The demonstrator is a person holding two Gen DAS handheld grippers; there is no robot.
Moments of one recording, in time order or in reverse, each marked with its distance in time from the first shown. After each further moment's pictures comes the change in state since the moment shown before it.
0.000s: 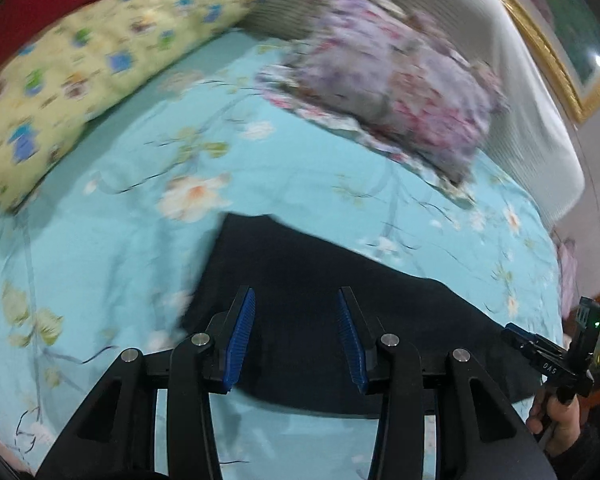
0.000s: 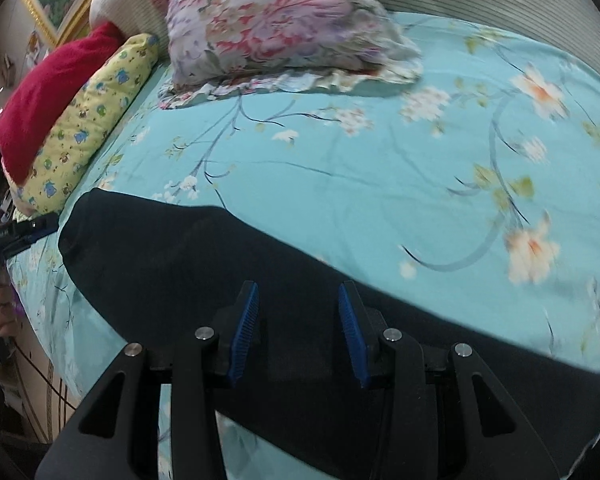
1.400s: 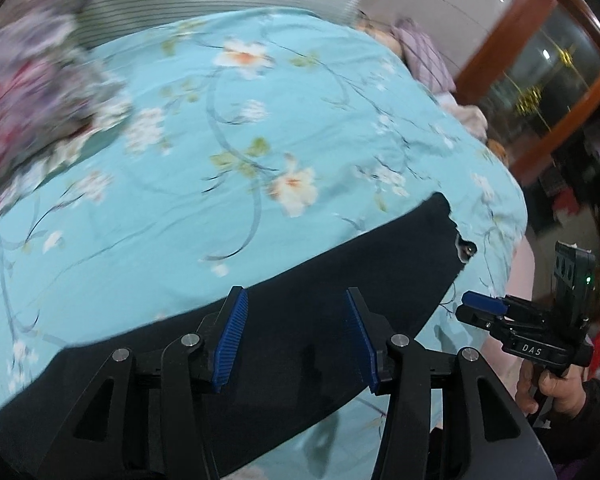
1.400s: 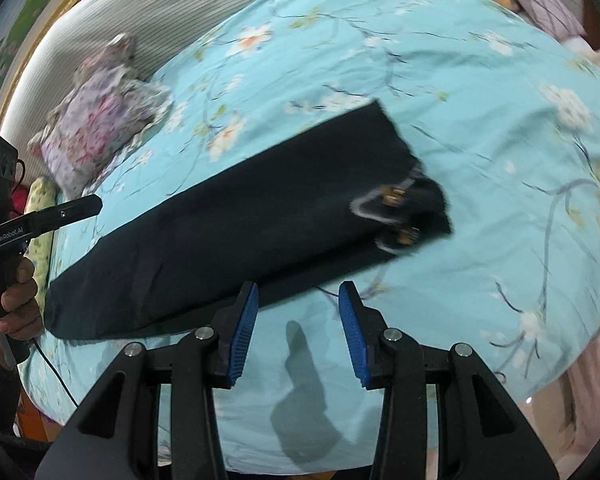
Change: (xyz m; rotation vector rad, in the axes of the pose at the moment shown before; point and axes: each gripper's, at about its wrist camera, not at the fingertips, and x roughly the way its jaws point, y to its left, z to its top) left arm 0.108 -0.364 -0.071 0.794 0.344 -0.361; right arm -0.126 -0.151 -0.174 0.608 -0.144 -0.168
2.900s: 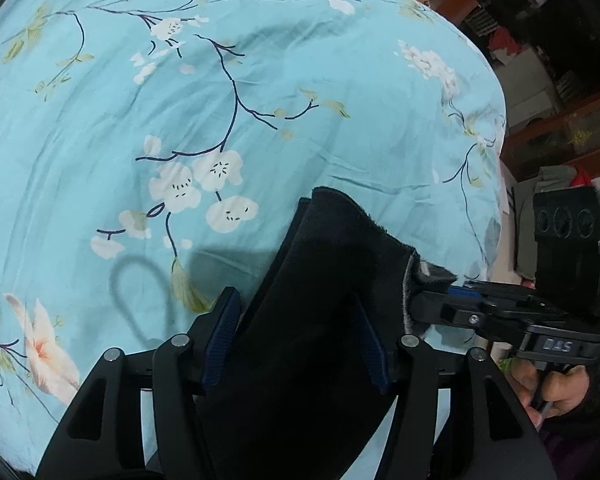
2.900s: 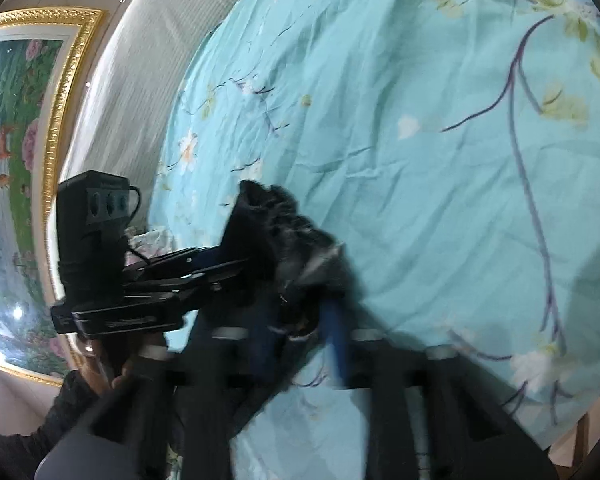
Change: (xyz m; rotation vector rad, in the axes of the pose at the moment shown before) left arm 0.192 -0.139 0.092 0.410 0.427 -0.184; right arm 0.019 -0.107 0.006 0.575 -0.134 0.293
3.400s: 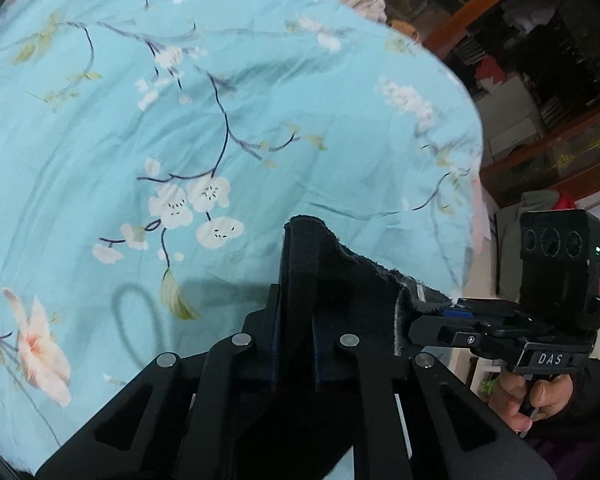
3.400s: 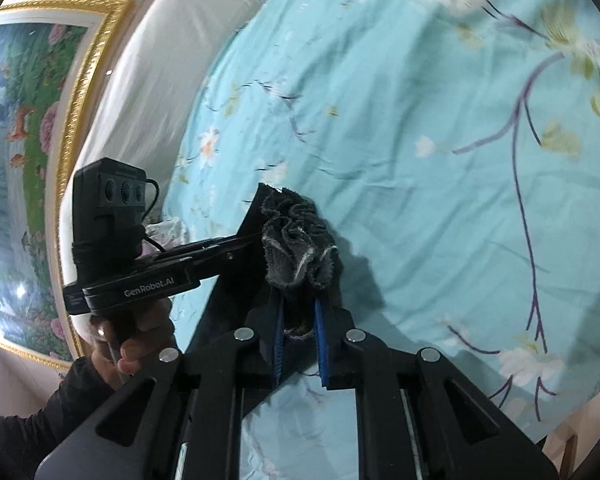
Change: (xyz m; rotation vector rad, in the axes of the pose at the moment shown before) left arm -0.026 -0.009 -0.008 -0.024 -0.130 -0.063; right arm -0.017 0.010 0.000 -0.087 -0.005 0.072
